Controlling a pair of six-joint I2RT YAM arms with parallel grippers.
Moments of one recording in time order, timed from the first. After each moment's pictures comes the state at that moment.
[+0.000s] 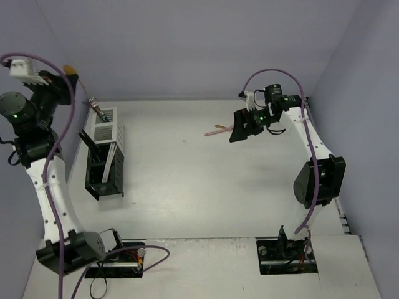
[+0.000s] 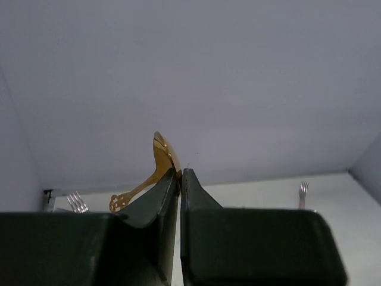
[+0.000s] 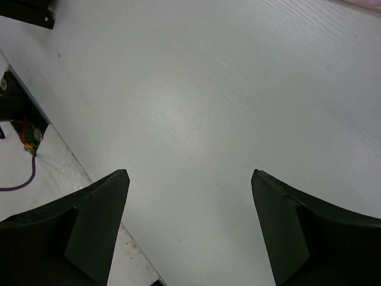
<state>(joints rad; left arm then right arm) 0.40 1.20 1.47 -0.07 0.65 -0.31 0.16 1.79 1.69 -1.02 -0.73 -0.26</state>
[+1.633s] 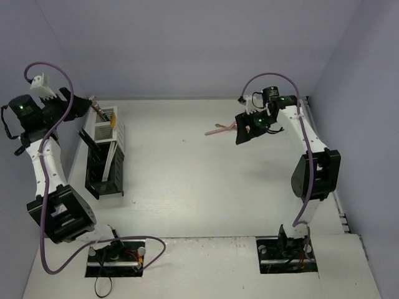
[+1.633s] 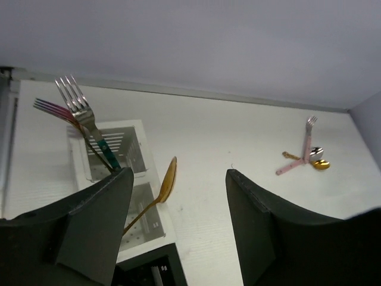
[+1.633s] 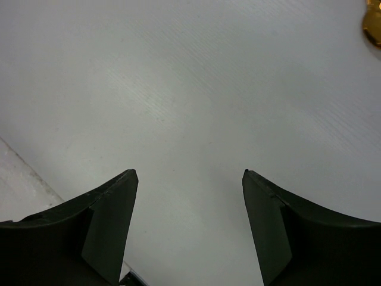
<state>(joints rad) 0.52 1.46 1.37 -0.15 0.84 -0.25 0.15 1.85 1.68 -1.02 -0.54 -0.31</state>
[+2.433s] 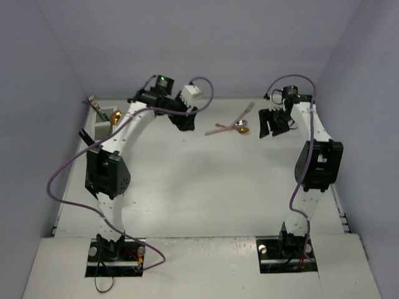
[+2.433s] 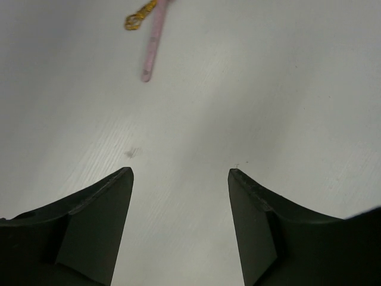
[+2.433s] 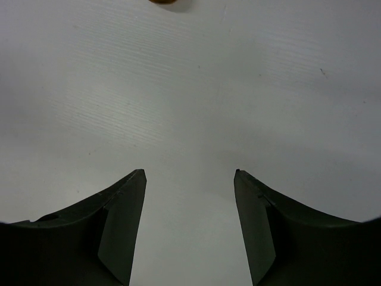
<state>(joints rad) -0.39 1.98 2.02 -0.89 0.55 0.42 -0.03 2.00 1.76 -0.97 -0.30 -0.24</state>
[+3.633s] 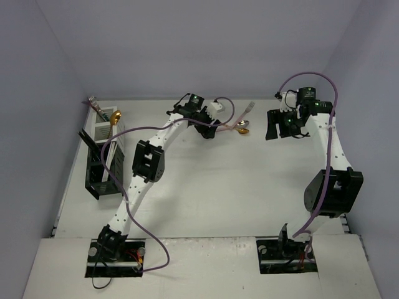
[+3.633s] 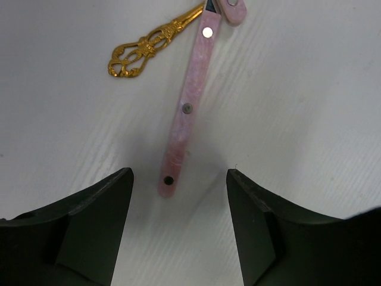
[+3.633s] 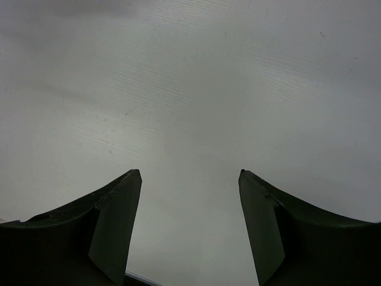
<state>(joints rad) -0.49 2.72 2.60 -0.75 0.50 0.38 -0.08 1.65 1.58 -1.01 -0.35 -0.23</state>
